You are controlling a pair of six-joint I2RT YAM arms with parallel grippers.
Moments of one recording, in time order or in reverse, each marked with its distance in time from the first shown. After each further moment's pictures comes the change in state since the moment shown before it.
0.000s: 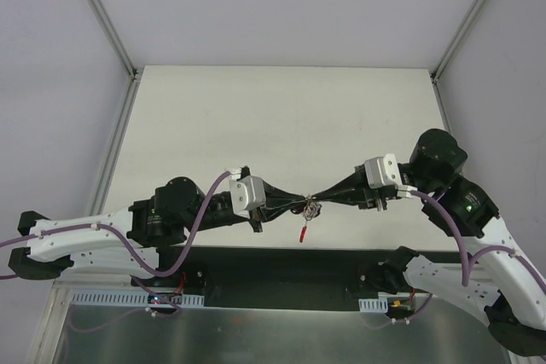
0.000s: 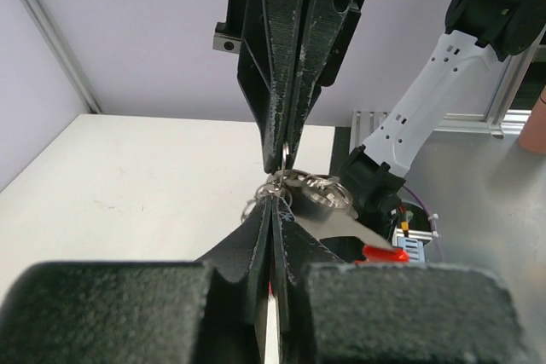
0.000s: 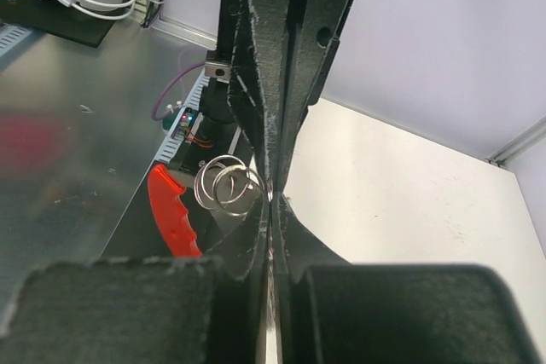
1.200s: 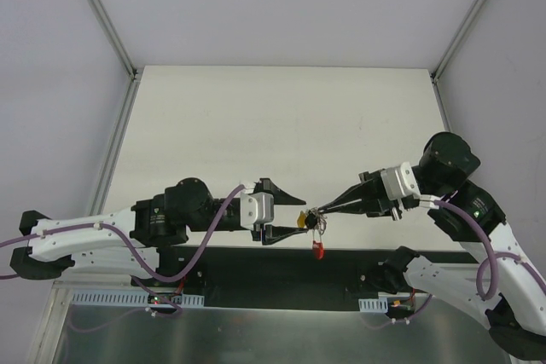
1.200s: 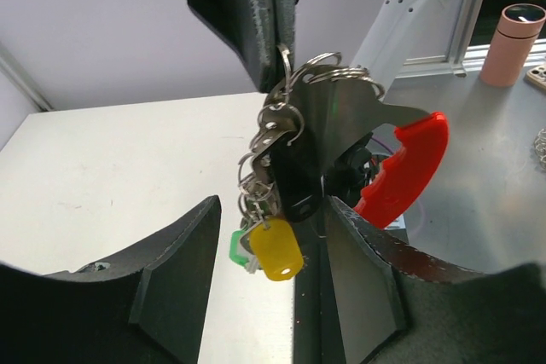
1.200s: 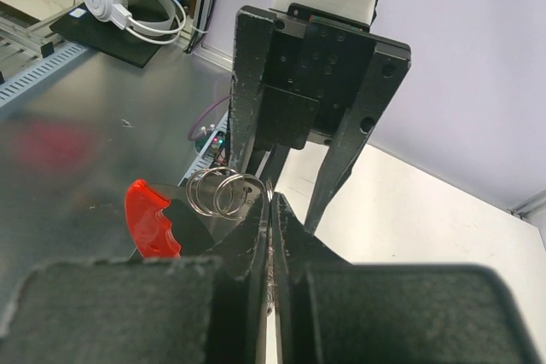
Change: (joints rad) left arm 0.002 0.012 0.001 -0.096 0.157 0.042; right arm -0.010 -0.032 -0.003 0.045 -0.146 0.039
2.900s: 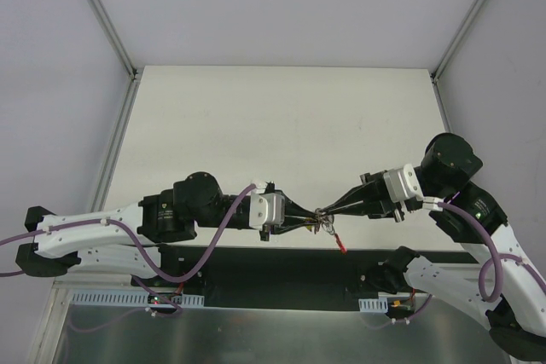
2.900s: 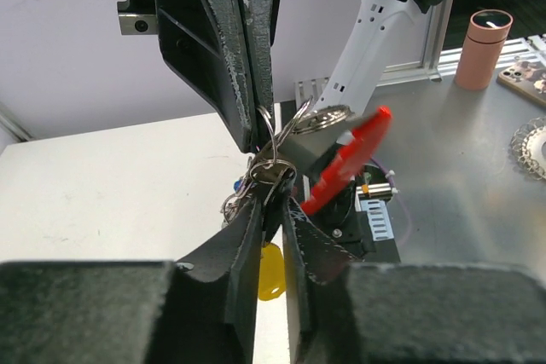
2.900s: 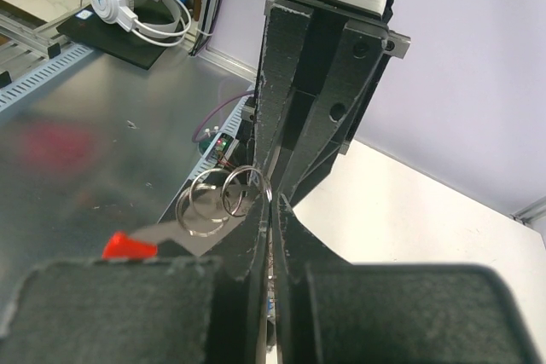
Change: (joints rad) left arm 0.000 0.082 0.090 -0.003 0.069 0.014; right arm 0.000 -0.005 0.000 0.002 -0.016 0.005
